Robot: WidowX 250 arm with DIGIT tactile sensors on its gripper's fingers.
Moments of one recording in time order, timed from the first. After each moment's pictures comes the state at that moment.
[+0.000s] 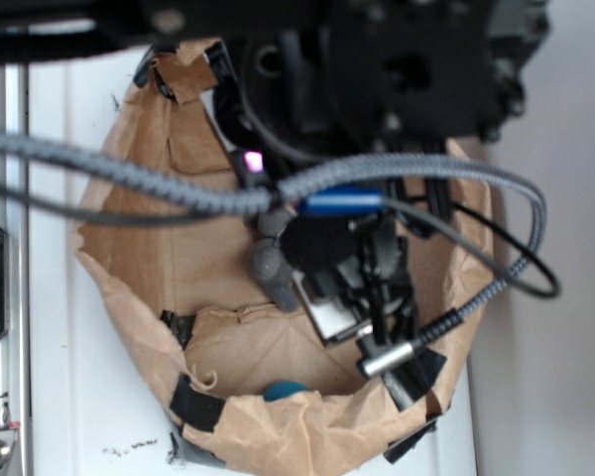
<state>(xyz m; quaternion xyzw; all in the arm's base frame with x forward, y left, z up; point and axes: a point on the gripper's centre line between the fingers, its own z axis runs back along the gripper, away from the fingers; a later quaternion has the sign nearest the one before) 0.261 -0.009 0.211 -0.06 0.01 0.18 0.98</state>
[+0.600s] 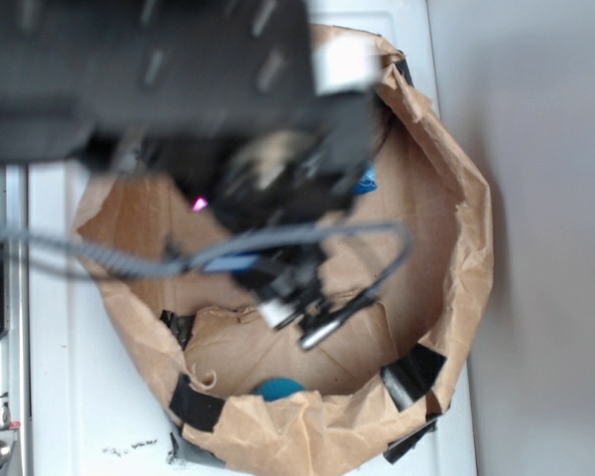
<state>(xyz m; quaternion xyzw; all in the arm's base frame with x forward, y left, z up) 0.233 -0.008 0.121 -0.02 0.01 0.28 0.96</state>
